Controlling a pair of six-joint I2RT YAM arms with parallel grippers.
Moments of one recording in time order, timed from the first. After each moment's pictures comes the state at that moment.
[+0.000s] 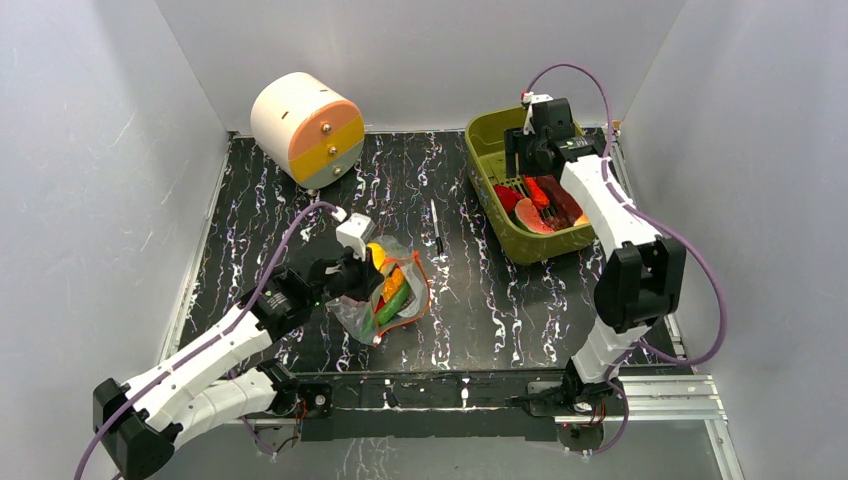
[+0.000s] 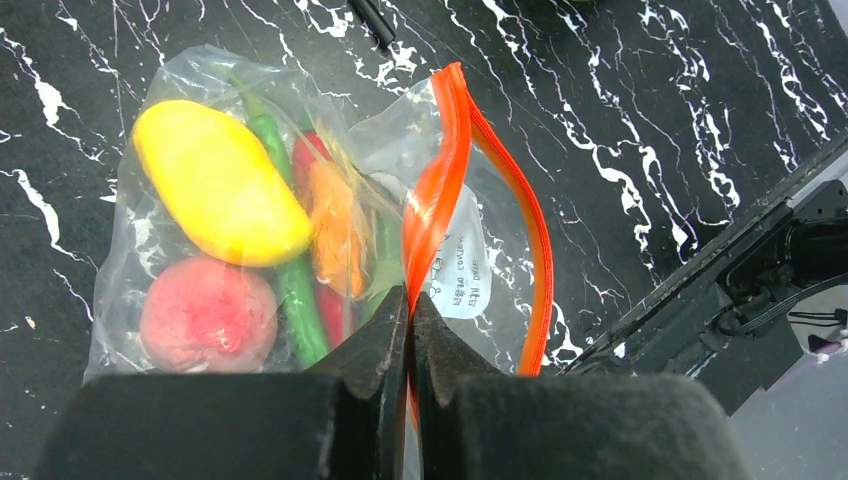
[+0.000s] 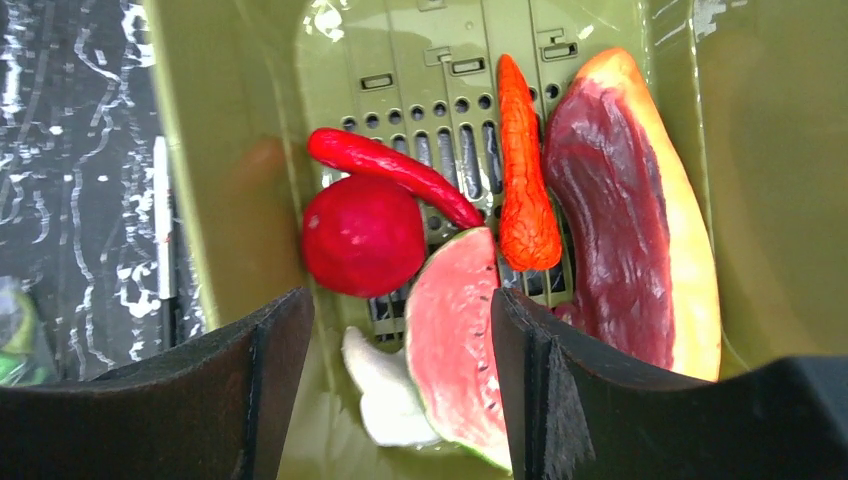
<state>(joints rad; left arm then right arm) -0.76 0.86 0.72 -0.42 -0.02 -0.33 0.21 1.69 1.61 -0.65 0.06 0.07</state>
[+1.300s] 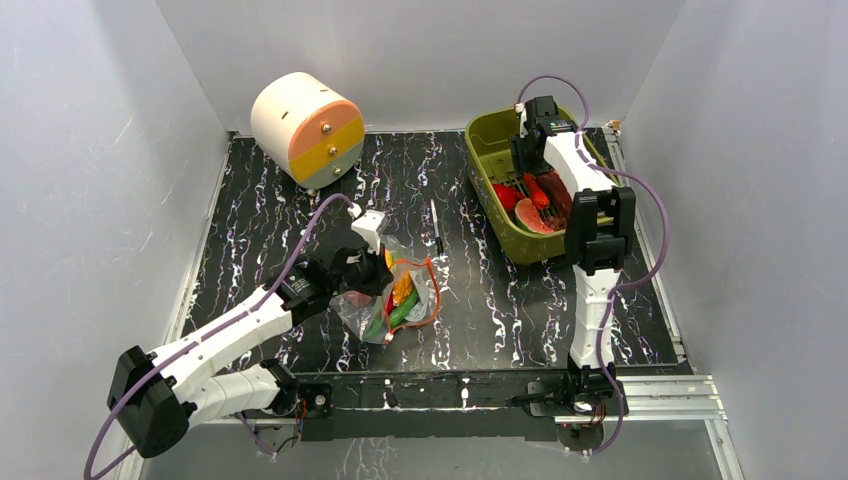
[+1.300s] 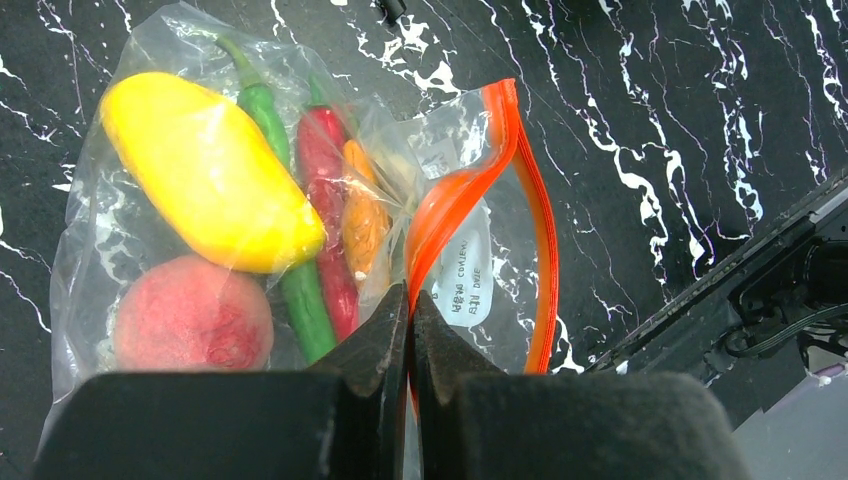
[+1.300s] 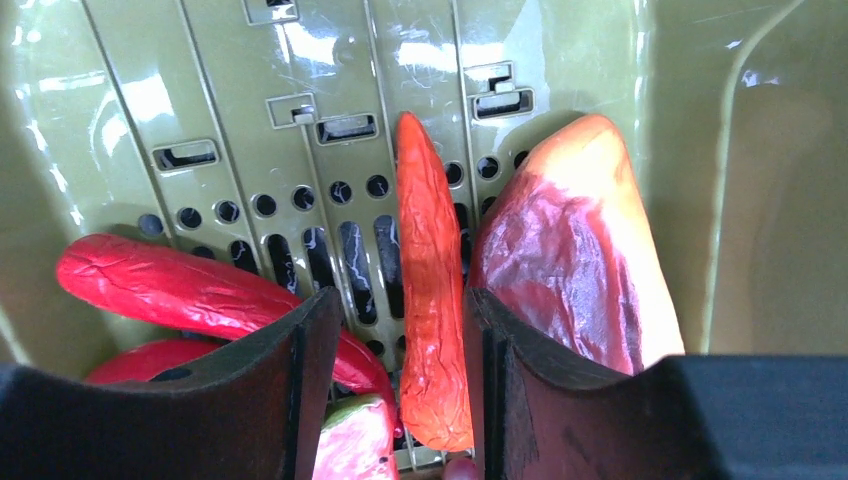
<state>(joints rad) -0.76 1.04 0.75 -0.37 -0.02 -0.39 0.10 2.25 2.03 -0.76 0.06 -0.09</state>
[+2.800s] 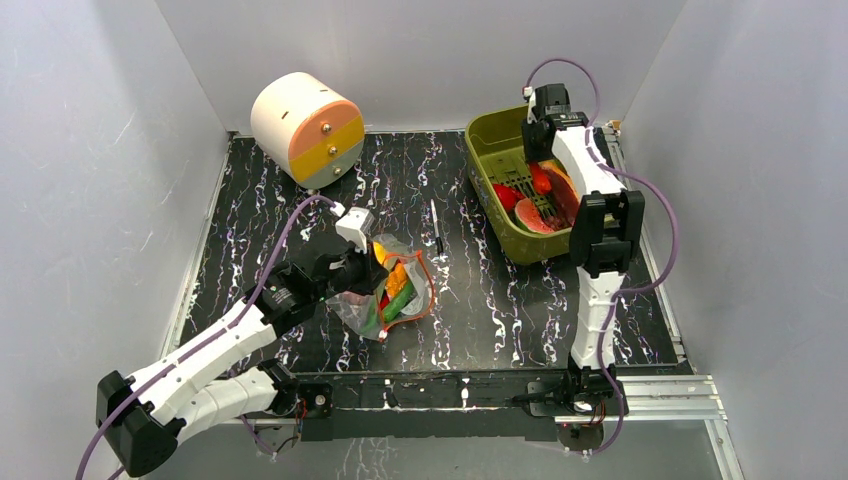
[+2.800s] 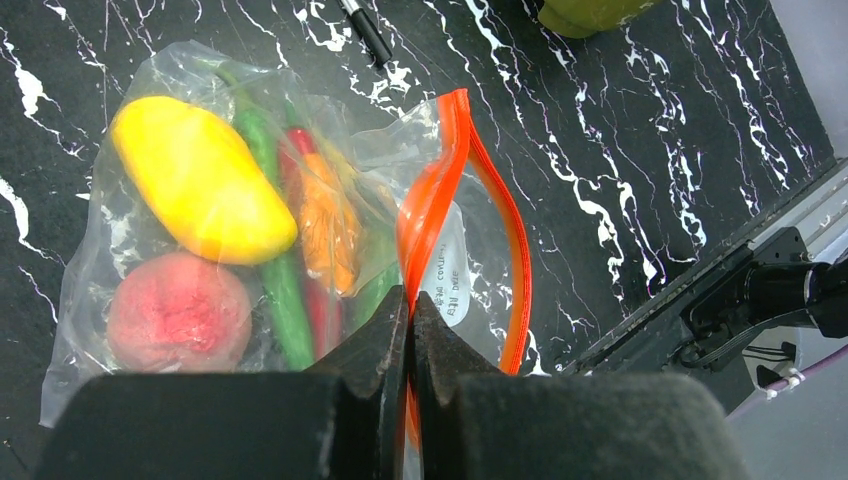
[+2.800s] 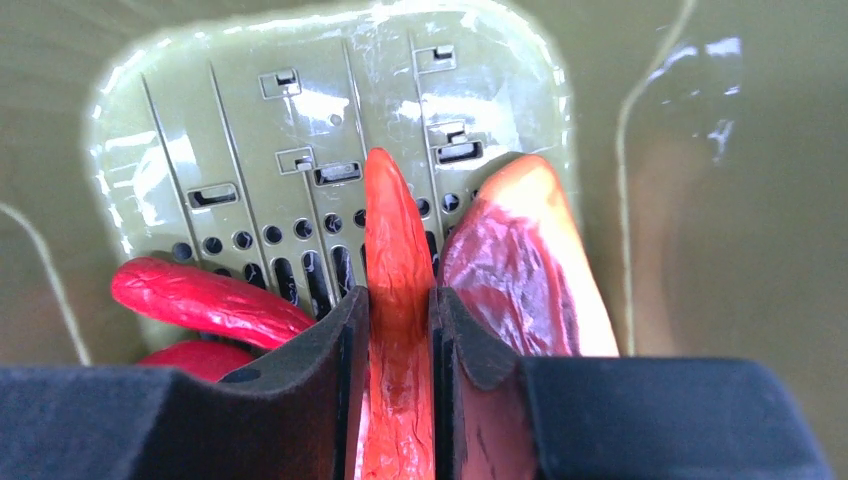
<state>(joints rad) -0.76 0.92 0.74 -0.39 -0.04 -0.43 0.07 2.22 2.07 -0.74 0.04 -0.10</state>
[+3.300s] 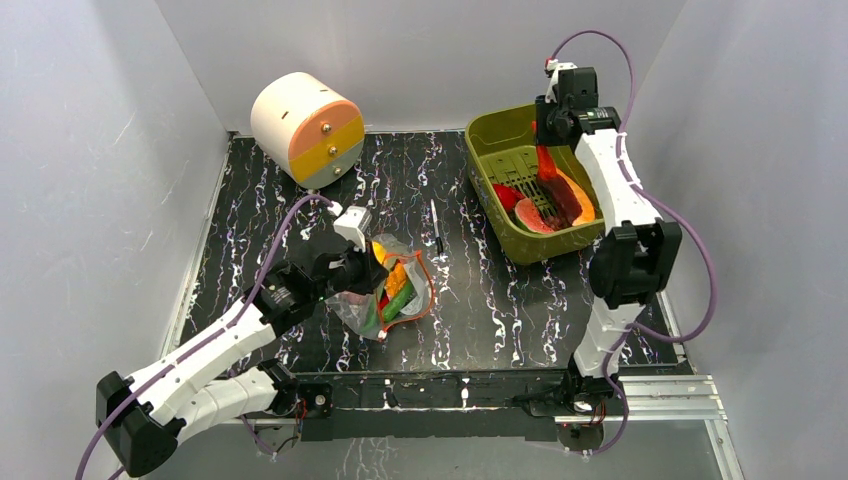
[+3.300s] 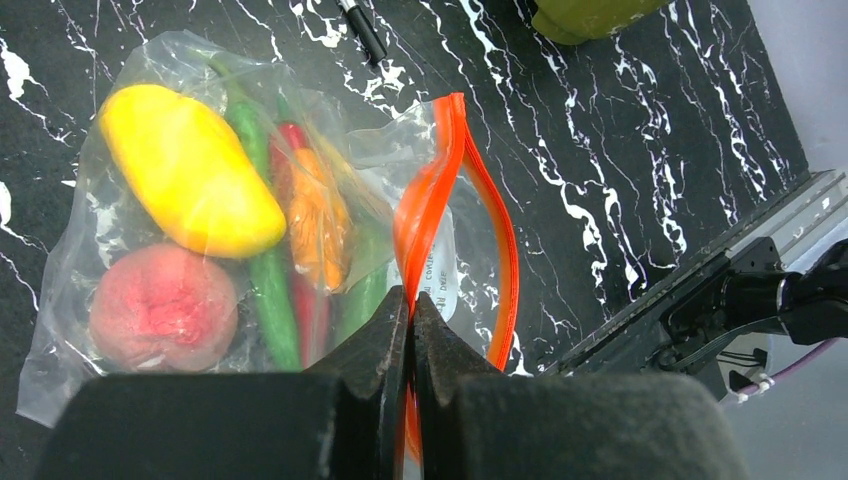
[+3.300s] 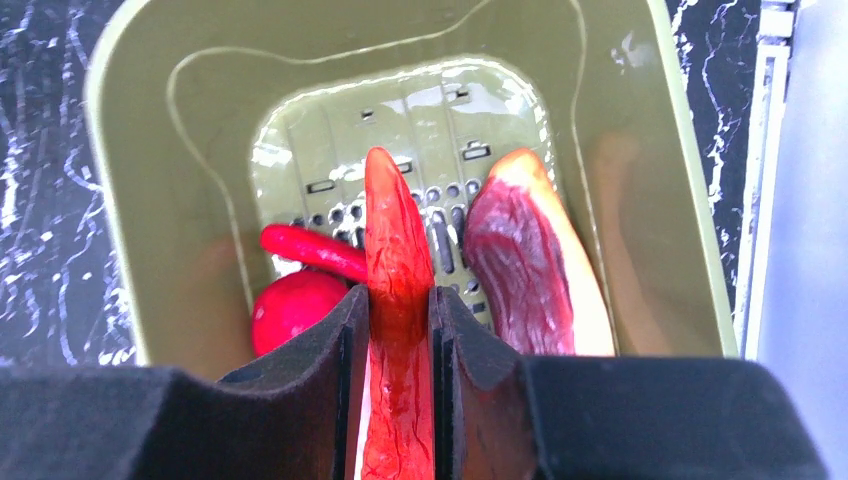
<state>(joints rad) -0.76 0.92 0.75 -0.41 -0.04 -0.47 0.07 1.93 1.96 -0.72 0.01 0.00</state>
